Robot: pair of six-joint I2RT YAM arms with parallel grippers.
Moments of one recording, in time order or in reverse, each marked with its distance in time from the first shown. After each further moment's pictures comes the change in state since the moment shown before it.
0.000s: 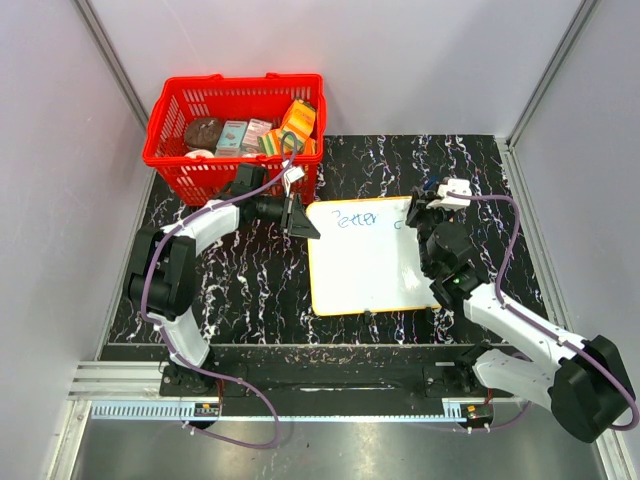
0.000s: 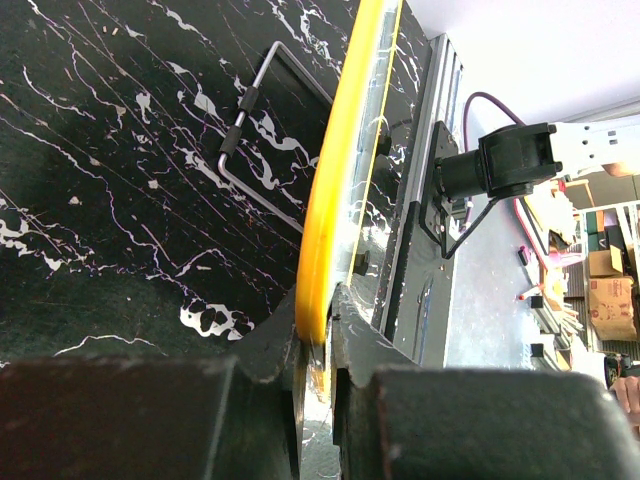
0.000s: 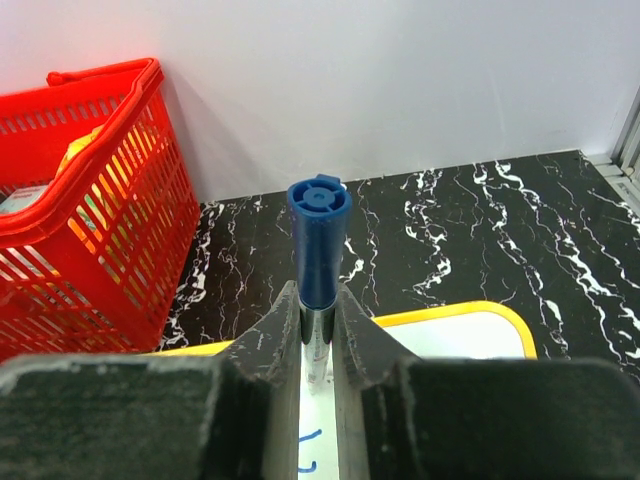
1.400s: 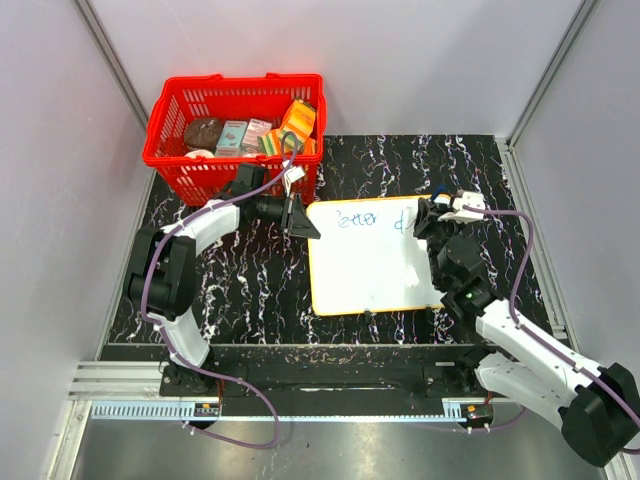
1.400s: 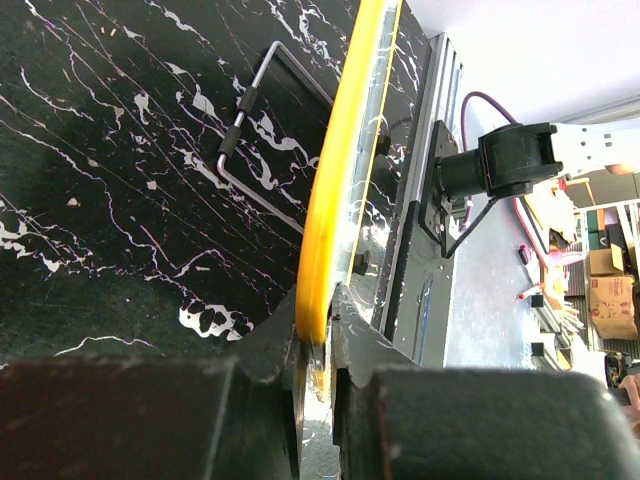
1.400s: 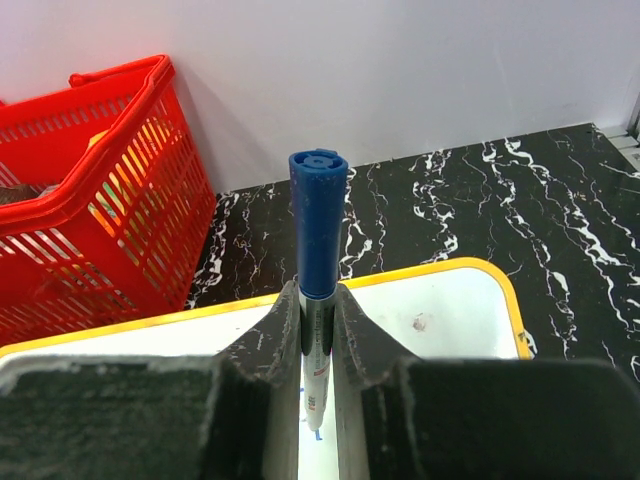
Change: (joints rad) left arm -0.002 0.000 0.003 -0.004 0.000 0.002; right arm -0.004 -0.159 -0.084 -0.091 -0.025 0.087
